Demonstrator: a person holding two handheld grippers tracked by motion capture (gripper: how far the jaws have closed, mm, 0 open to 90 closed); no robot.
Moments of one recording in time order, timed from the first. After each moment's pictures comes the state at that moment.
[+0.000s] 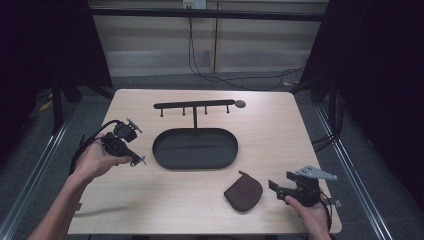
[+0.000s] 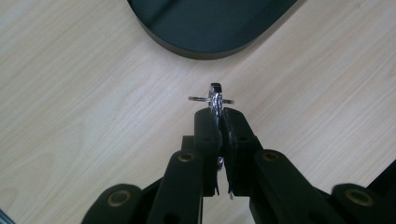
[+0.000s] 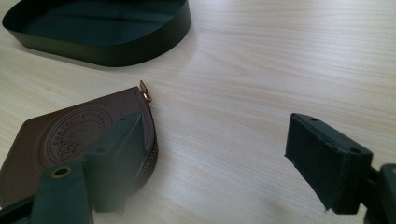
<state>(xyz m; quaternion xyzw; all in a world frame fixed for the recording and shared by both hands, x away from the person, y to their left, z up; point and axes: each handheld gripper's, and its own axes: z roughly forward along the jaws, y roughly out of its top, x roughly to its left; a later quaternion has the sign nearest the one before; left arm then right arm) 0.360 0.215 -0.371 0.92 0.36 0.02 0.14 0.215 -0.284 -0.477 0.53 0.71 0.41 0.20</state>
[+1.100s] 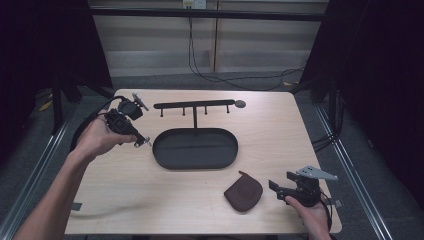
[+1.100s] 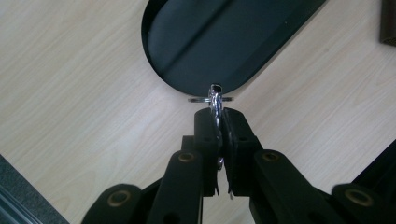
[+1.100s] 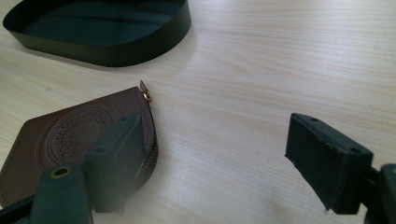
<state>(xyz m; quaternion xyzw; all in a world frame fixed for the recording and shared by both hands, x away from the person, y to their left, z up) 0.379 0.191 -0.313 0.93 0.34 0.03 0.15 0.215 -0.284 -0.477 0.53 0.71 0.41 0.20</state>
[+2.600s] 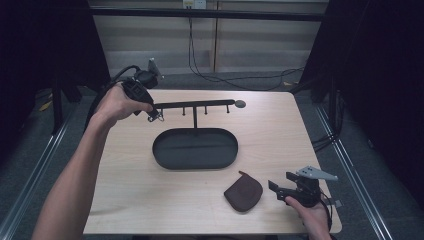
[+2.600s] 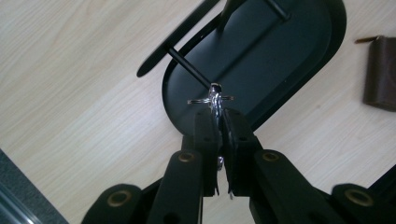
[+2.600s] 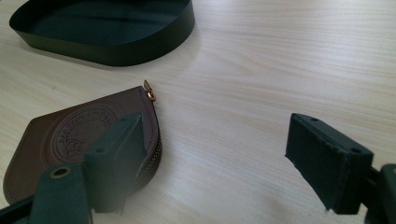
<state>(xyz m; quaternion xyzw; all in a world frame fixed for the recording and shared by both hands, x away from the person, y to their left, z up) 0.441 0.152 -0.273 0.91 0.38 0.03 0.14 0.214 -0.284 -0.476 0.53 0.71 0.42 0.19</state>
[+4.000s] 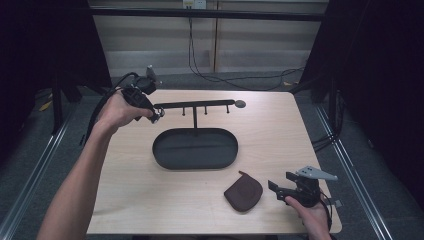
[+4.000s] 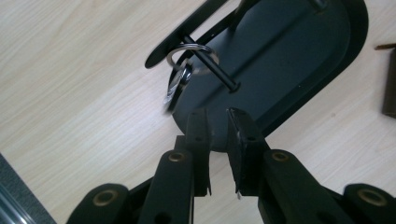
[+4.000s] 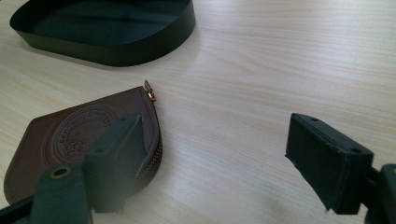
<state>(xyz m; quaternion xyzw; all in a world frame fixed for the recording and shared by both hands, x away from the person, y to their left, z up) 0.437 0.160 -0.295 0.91 0.39 0.04 0.15 0.214 -0.284 -0.476 0.53 0.71 0.42 0.19</state>
